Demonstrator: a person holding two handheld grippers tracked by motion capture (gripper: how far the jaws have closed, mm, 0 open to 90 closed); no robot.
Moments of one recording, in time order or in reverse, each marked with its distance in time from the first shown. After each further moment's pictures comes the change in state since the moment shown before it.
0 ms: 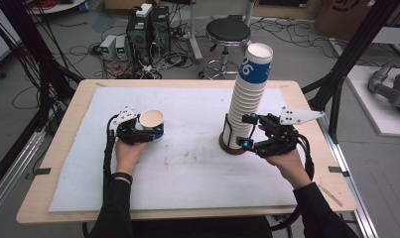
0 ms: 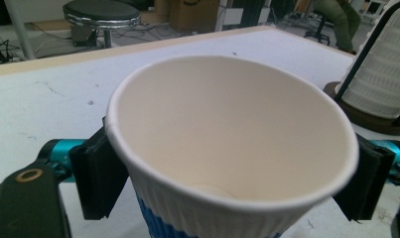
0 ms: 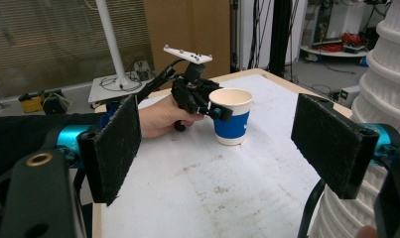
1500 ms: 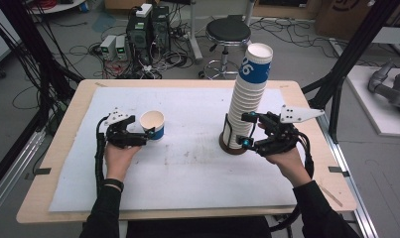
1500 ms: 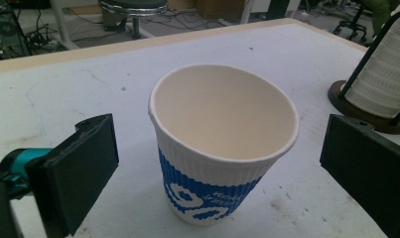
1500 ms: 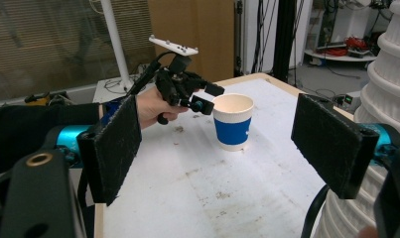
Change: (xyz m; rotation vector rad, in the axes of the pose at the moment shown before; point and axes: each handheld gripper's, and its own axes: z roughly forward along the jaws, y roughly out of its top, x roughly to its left) left arm -0.020 0.021 -0.041 0.046 0.113 -0.025; right arm -0.002 0.003 0.001 -0.012 0.018 -0.004
